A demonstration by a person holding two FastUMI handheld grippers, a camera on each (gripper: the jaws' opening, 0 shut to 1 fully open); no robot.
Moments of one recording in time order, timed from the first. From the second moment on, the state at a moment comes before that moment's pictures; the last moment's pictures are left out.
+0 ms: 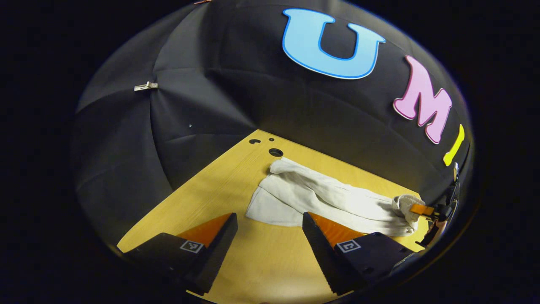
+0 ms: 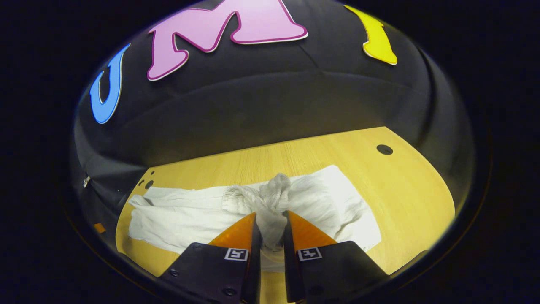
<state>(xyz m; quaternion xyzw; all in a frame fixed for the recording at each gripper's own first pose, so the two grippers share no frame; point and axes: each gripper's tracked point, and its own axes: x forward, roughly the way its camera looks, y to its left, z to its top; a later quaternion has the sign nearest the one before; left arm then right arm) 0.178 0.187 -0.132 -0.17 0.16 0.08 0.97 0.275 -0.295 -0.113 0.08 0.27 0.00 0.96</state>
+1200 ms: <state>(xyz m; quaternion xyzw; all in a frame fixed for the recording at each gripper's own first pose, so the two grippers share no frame) 0.346 0.194 -0.203 -0.09 0.22 0.09 0.97 0.009 -0.433 -0.041 0.04 0.30 -0.14 0.94</state>
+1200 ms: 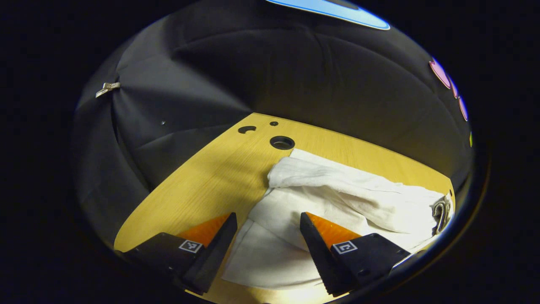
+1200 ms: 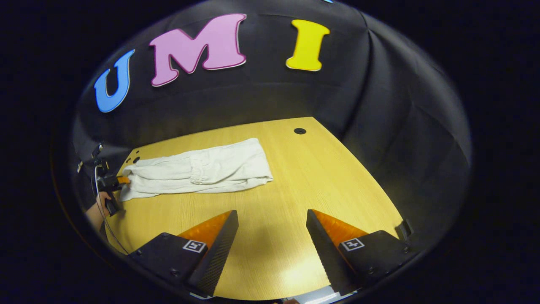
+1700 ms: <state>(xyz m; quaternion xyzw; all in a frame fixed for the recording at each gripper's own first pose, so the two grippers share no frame) 0.351 0.177 -0.208 -0.03 0.25 0.04 0.97 -0.041 -0.471 -0.008 0.04 0.26 -0.20 0.94</state>
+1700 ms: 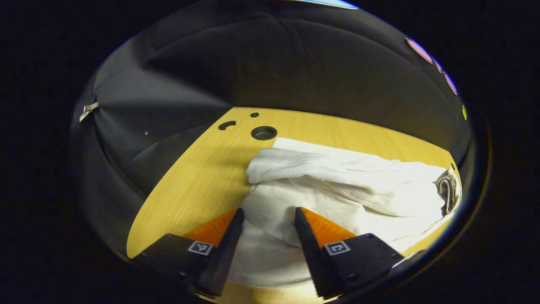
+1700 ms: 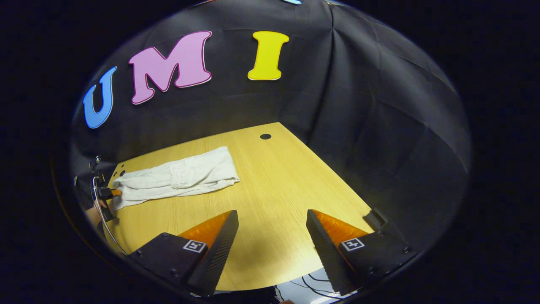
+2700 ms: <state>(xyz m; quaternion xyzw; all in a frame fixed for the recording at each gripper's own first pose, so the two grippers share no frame) 0.320 0.110 -0.099 -0.13 0.17 -0.01 0.98 -0.069 -0.486 -0.003 0.09 0.24 -0.21 0.94</state>
